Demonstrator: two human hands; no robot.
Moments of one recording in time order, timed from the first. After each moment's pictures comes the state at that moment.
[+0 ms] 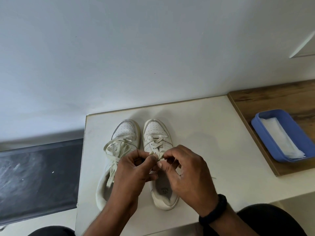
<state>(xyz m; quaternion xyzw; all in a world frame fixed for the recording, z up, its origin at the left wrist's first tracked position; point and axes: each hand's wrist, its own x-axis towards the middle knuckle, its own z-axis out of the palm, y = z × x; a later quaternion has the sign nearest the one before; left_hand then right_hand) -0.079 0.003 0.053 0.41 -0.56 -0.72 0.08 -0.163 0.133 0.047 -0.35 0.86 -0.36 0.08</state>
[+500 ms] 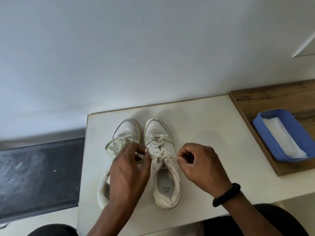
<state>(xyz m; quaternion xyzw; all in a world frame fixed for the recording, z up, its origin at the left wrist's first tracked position) -0.078 -0.003 0.044 0.37 -0.83 -0.39 0.18 -0.197 0.147 0.041 -0.29 0.89 -0.32 0.14</state>
